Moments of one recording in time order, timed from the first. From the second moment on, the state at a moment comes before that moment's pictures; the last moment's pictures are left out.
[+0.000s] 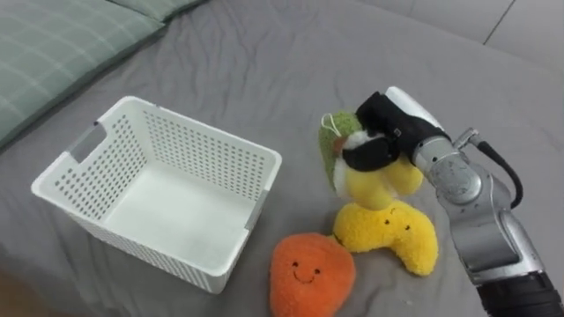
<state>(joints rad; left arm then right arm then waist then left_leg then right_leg) 0.18 0.22 0.18 1.05 -0.03 0.14 -0.02 -0.32 -0.33 0.13 0.09 -0.56 0.25 0.33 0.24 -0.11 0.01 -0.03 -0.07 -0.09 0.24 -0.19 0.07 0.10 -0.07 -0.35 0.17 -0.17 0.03</state>
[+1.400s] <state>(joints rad) 0.11 0.22 0.19 0.98 -0.01 0.21 -0.02 -0.46 -0.26 0.33 0.14 -0.59 0.33 0.10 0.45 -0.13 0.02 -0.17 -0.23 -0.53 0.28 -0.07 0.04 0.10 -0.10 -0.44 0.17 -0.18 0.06</state>
